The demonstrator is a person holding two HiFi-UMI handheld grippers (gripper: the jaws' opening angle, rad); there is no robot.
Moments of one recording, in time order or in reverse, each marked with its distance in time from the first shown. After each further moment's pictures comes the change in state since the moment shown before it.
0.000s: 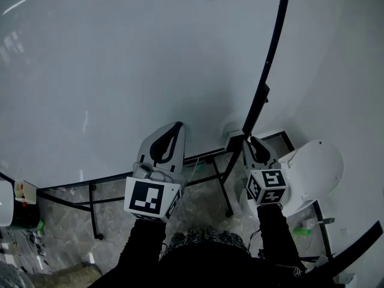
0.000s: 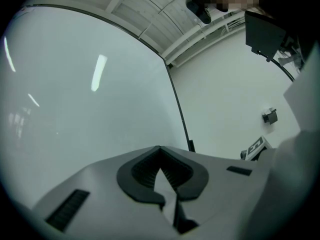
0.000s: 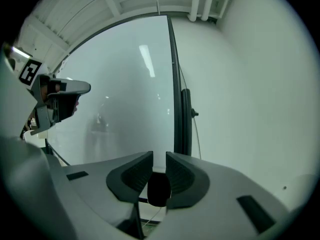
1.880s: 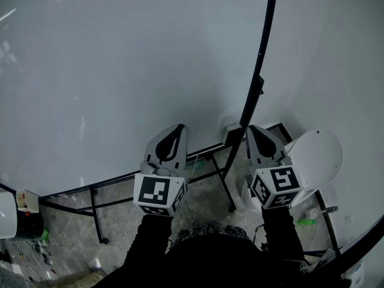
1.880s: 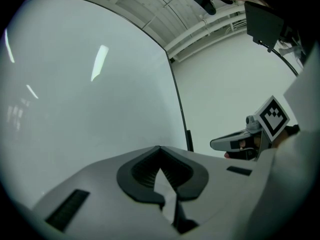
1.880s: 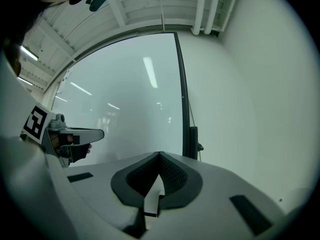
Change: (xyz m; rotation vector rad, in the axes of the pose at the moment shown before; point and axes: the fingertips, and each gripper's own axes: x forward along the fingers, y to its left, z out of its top) left arm 0.015 -0.007 -0.043 -0.047 0.066 -0.031; right arm -0.031 0.019 0.073 -0.021 -0.100 0.004
